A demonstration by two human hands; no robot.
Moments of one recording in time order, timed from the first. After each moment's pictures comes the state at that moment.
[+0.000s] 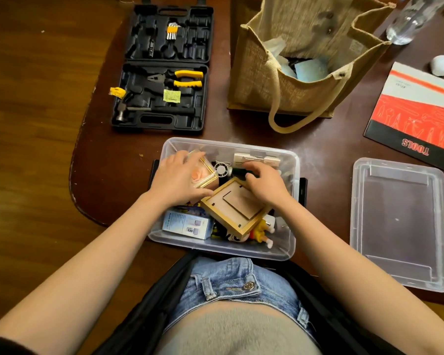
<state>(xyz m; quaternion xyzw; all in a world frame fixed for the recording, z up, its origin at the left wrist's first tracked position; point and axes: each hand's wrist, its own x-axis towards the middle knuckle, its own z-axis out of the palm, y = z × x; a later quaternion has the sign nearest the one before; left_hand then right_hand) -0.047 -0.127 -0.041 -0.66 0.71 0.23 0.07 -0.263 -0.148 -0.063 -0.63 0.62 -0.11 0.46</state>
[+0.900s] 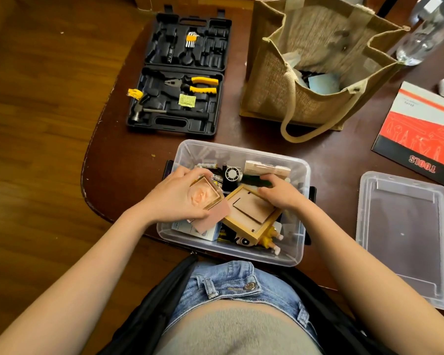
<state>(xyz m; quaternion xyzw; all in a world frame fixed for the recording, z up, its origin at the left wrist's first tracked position) -0.023 -0.089 -0.006 -0.64 0.66 0.40 -0.01 -0.276 -0.157 -0.071 -0.63 0.61 0.07 0.48</state>
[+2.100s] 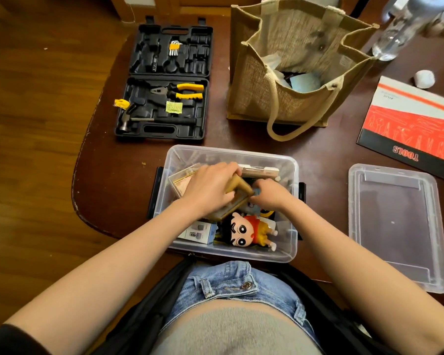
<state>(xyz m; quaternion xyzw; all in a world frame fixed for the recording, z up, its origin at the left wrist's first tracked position) -0.101 -0.122 -0.010 -0.58 0.78 0.21 -0.06 -0.272 -0.152 -0.070 -0.68 0.59 0.14 0.40</state>
